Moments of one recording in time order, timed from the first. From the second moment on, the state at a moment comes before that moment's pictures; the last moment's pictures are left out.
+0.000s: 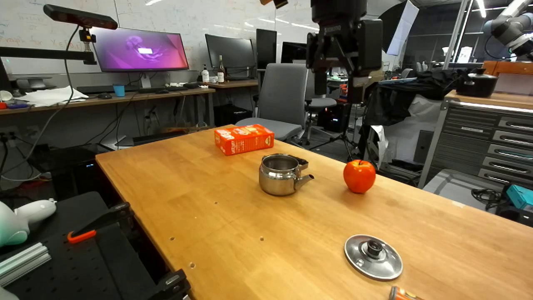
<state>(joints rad) -0.18 -0.13 -0.12 -2.33 -0.09 2.31 0.21</state>
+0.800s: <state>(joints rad) -0.22 0.11 -0.20 -2.21 0.01 2.39 0.20</state>
